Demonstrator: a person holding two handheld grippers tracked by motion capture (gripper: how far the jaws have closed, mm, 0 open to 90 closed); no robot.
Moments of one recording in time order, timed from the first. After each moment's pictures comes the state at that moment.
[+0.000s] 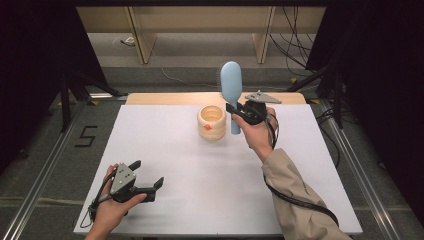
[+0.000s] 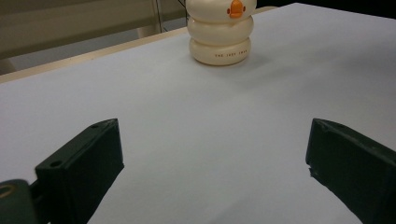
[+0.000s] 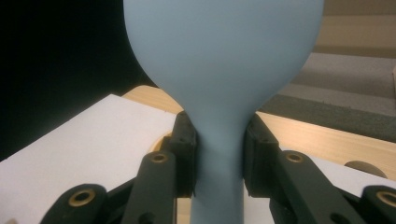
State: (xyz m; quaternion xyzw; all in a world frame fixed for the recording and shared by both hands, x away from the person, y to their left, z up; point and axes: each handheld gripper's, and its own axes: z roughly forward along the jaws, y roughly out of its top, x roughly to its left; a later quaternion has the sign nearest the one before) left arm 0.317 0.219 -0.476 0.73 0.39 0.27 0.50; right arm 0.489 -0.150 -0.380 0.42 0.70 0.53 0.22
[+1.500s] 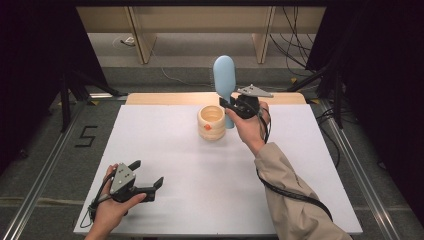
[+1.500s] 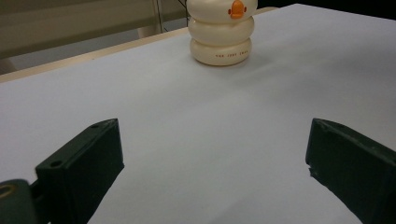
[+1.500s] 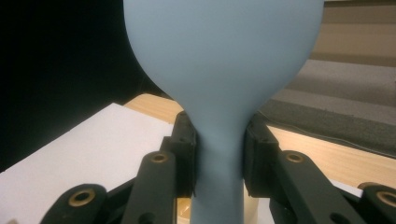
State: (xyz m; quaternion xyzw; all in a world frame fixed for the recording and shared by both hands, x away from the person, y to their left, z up) left arm 0.317 0.219 -0.476 0.73 0.39 0.27 0.50; right arm 0.502 -0.131 -0.371 0.41 0.70 0.54 0.23
